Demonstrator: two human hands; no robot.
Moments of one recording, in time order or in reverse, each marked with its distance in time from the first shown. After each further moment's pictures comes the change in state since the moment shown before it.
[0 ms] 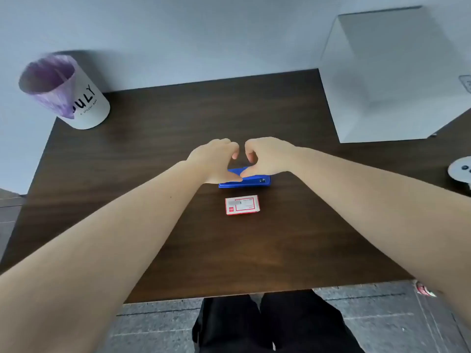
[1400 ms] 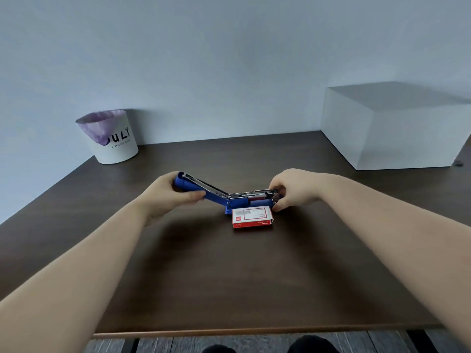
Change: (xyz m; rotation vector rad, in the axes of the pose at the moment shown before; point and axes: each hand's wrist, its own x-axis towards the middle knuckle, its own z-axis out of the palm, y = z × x) left_hand -0.066 -0.081 0.110 -1.017 0.575 0.003; right_hand -0.015 0.040 0.086 -0.197 0.284 -0.100
